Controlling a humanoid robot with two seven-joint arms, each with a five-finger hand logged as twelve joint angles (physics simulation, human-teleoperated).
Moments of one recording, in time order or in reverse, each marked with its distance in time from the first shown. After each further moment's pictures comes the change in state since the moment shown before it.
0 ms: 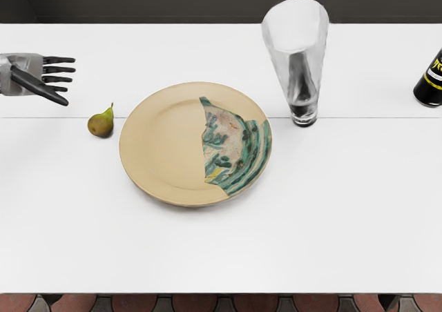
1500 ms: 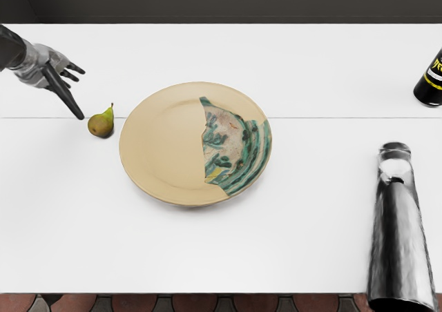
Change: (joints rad) left arm -0.403 -0.127 0.490 -0.280 0.051 0.349 0.302; right arm -0.009 0.000 -0.003 0.000 0.000 0.001 -0.006
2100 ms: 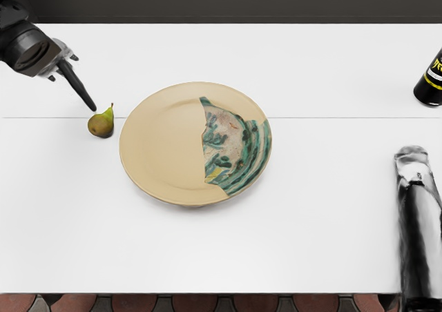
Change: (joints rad) left arm -0.068 -0.188 0.214 0.032 -0.095 0.303 0.000; right arm 0.000 0.000 0.000 0.000 0.000 0.000 0.000
